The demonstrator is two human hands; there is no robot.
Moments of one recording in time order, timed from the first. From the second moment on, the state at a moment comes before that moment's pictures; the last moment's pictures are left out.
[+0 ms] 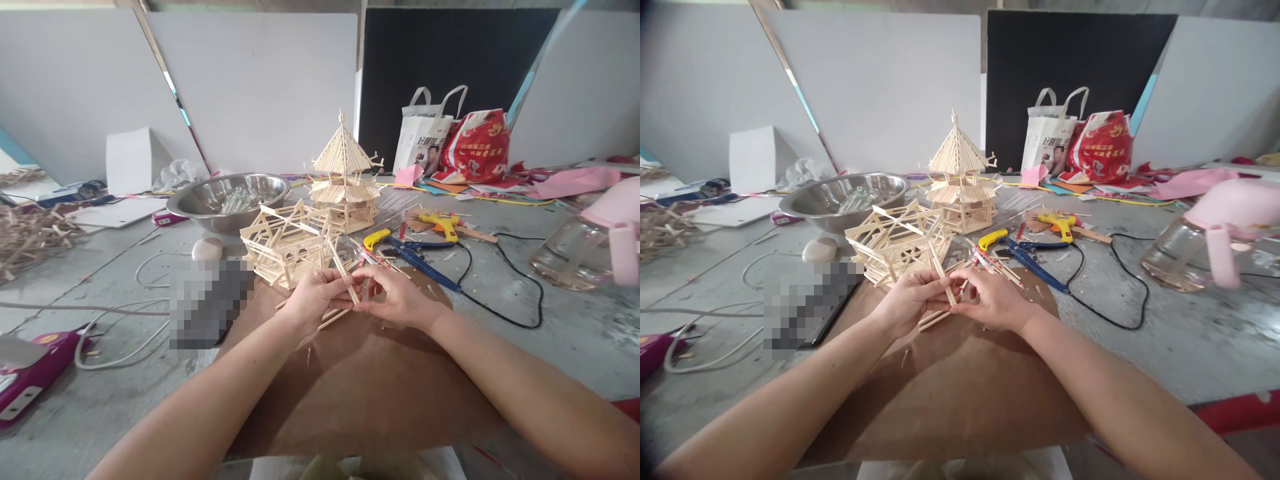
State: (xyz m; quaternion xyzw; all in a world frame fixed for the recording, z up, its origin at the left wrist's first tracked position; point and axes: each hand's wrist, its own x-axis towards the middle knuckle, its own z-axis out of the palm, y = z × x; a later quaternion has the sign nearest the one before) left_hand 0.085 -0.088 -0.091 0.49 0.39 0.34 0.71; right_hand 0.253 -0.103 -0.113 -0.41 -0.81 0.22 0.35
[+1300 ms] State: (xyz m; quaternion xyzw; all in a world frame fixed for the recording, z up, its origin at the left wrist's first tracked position) left_hand 0.078 -0.081 -0.092 0.76 0.48 0.27 0.34; right_hand 0.330 -0.062 -0.107 -0.78 -0.62 -0.01 -0.01
